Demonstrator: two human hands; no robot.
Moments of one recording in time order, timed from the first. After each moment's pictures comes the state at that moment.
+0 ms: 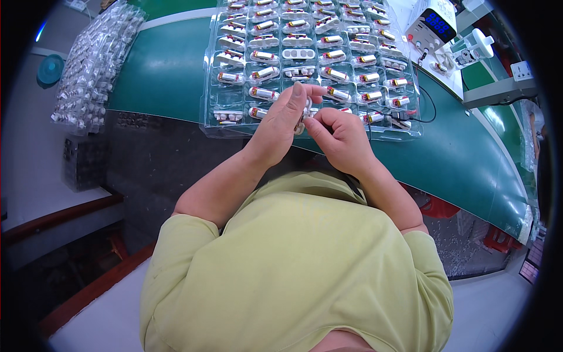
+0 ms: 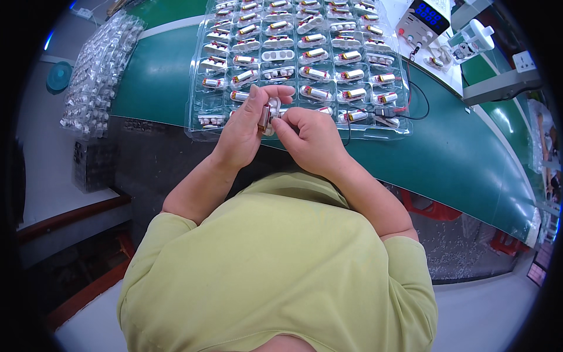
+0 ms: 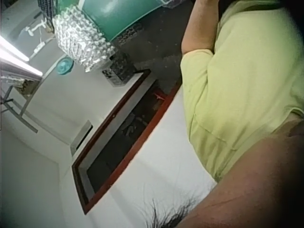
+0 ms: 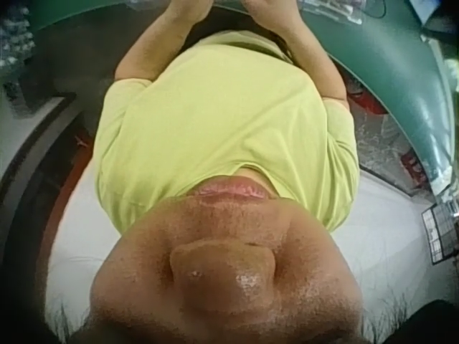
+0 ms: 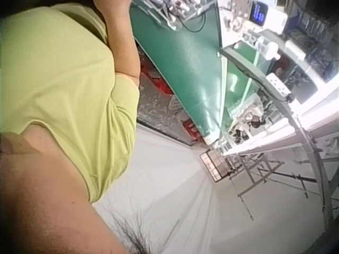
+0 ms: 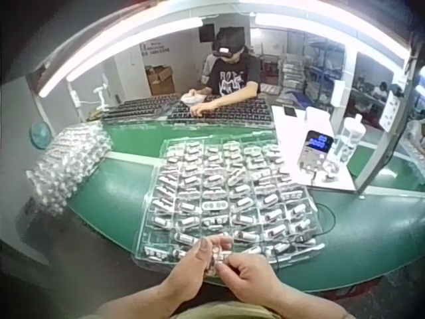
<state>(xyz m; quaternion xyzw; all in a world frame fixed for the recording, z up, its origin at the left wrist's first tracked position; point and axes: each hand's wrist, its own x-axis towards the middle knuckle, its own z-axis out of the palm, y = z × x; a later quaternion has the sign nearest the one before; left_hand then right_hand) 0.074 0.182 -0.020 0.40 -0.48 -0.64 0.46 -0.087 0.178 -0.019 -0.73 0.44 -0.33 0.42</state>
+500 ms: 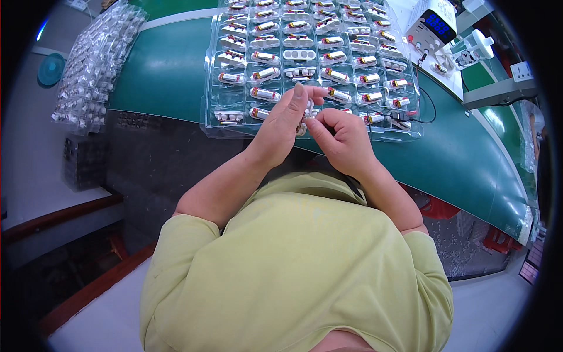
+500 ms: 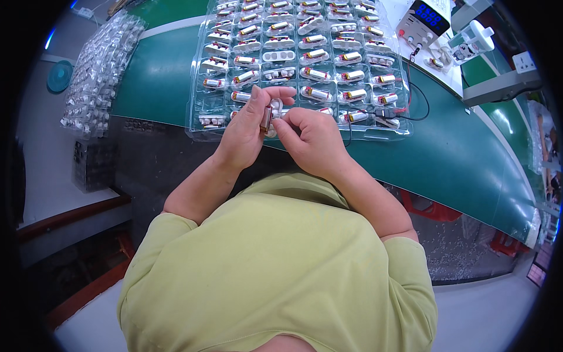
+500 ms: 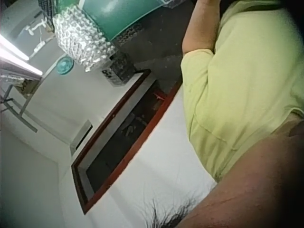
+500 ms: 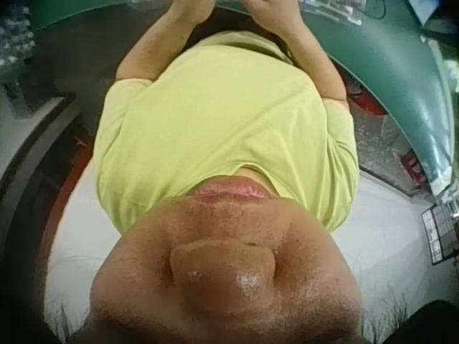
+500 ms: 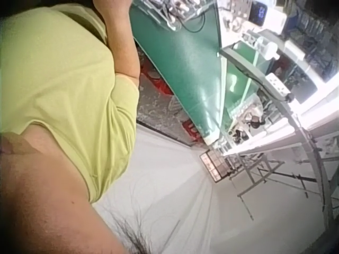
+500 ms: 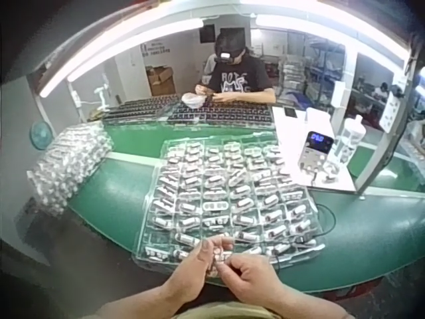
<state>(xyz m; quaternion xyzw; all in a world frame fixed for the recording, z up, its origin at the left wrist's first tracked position) 0.074 0.183 -0.019 0.41 -0.47 -0.64 0.45 -0.086 0.179 -0.016 -0.72 0.44 -0.35 0.41</state>
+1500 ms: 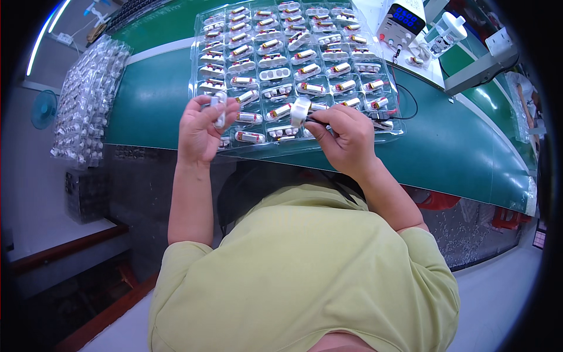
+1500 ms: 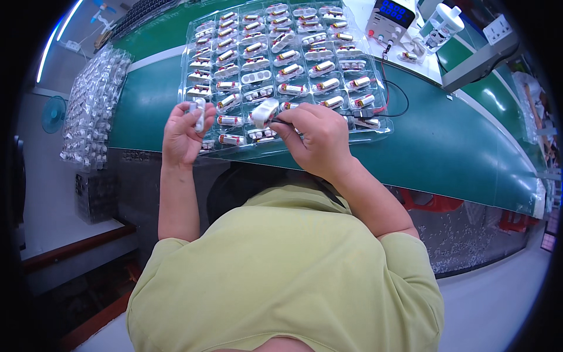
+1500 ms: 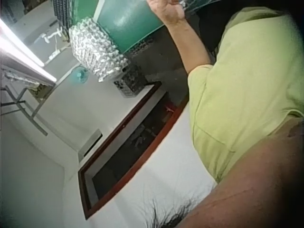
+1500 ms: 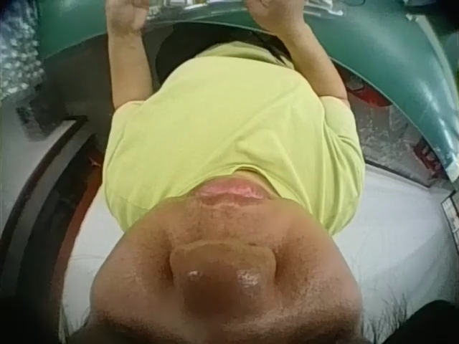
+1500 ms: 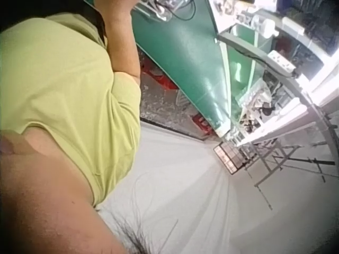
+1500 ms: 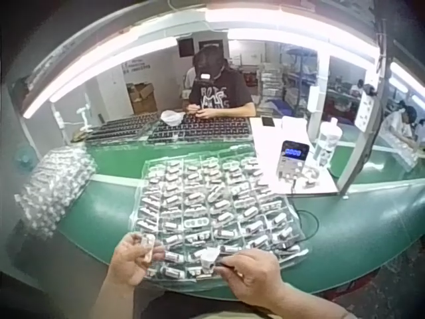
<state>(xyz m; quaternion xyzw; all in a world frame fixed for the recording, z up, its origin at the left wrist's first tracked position) 0.167 0.147 -0.023 0.39 -0.29 -0.63 0.61 -0.113 0.165 -0.007 -0.78 0.40 -0.46 0.12</state>
